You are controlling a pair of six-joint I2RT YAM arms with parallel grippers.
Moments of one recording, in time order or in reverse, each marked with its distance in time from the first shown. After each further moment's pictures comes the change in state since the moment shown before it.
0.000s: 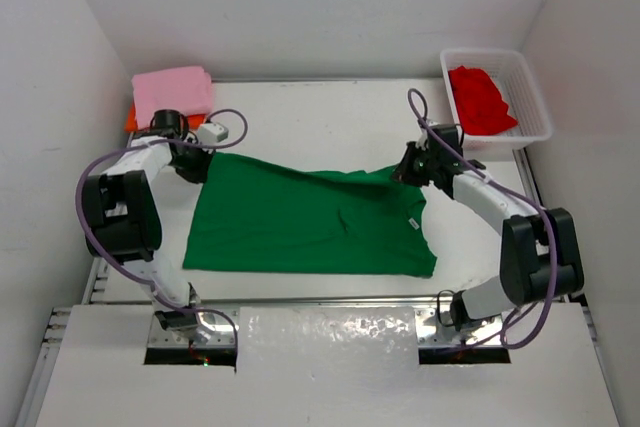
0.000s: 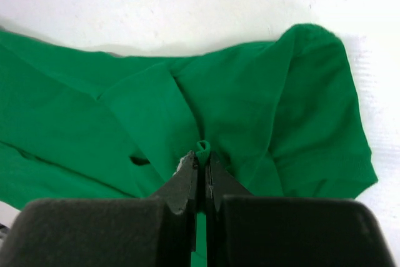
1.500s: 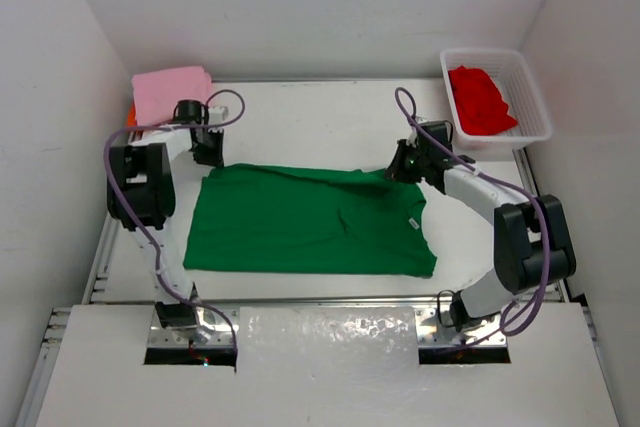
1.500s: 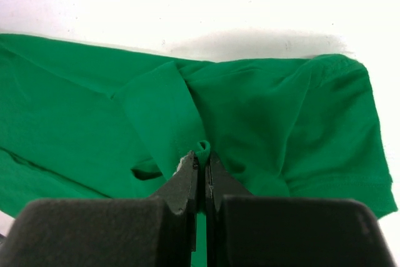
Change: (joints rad) left arm -0.077 0.304 0.198 0.208 -0.109 -0.550; right arm 0.046 0.074 0.035 0.032 0.023 -0.006
